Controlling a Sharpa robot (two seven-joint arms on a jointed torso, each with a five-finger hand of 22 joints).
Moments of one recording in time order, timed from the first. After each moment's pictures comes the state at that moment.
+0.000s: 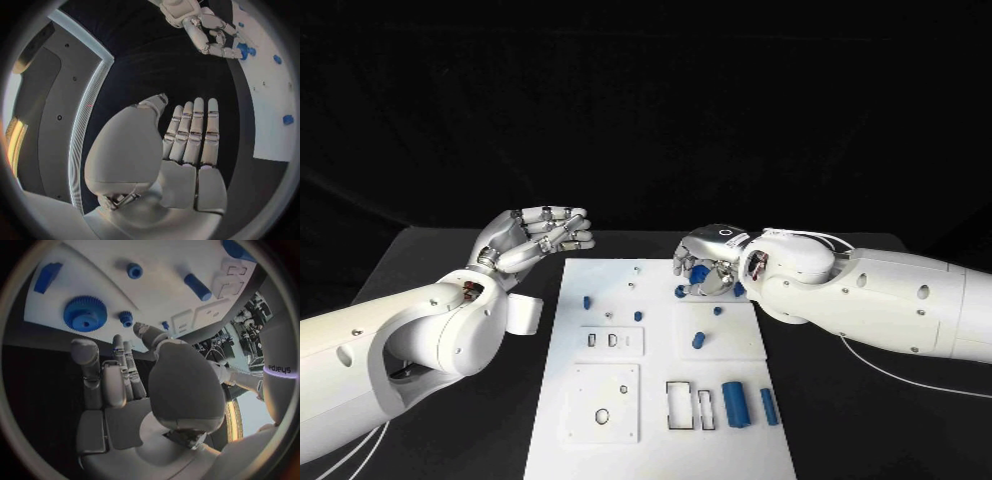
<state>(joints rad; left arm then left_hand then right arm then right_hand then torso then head) 1.22 -0.94 -0.01 1.71 -0.08 -0.41 0.49 1.48 -0.17 0.35 0.26 0.20 0.88 0.22 0.23 0.18 1.06 0.17 0.11 0.07 1.00 0.13 0.29 0.21 0.17 0.87 0.25 0.29 0.11 1.36 -0.76 -0.16 1.48 -1.62 -0.22 -0.10 1.28 -0.28 0.46 0.04 0.26 1.02 0.14 0.23 0.24 1.23 0.08 0.07 0.14 1.46 -0.01 1.37 1.21 0.14 1.29 0.09 1.05 0.82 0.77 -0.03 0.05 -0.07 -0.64</state>
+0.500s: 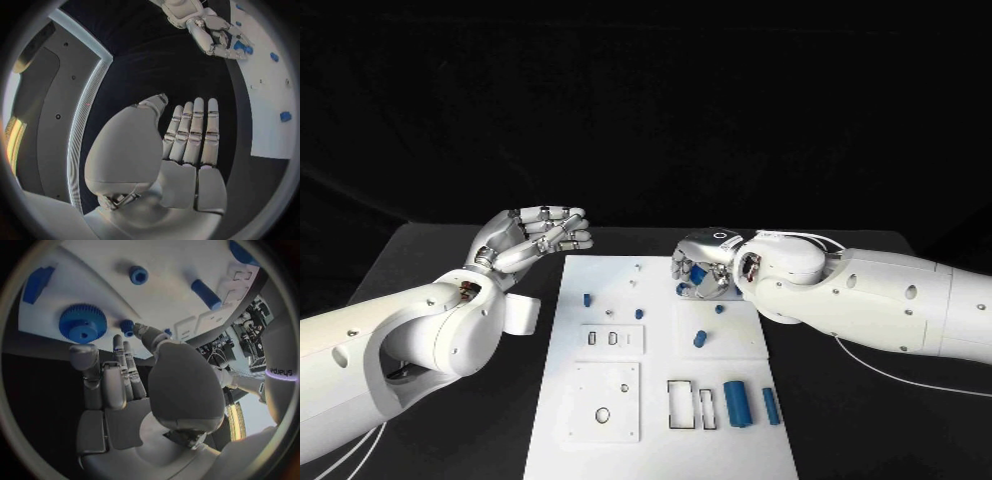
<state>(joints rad) 1.22 -0.94 -0.01 1.71 -0.08 -0.40 0.48 1.48 -0.17 0.35 0.26 0.20 0.88 0.22 0.23 0.18 1.06 0.17 0.10 0.07 1.00 0.13 0.29 0.21 0.17 0.87 0.25 0.29 0.11 1.35 -0.74 -0.16 1.46 -1.64 -0.19 -0.11 1.28 -0.28 0.48 0.05 0.26 1.03 0.15 0.23 0.25 1.23 0.08 0.07 0.14 1.46 -0.01 1.39 1.23 0.14 1.30 0.10 1.09 0.88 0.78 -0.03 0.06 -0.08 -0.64</state>
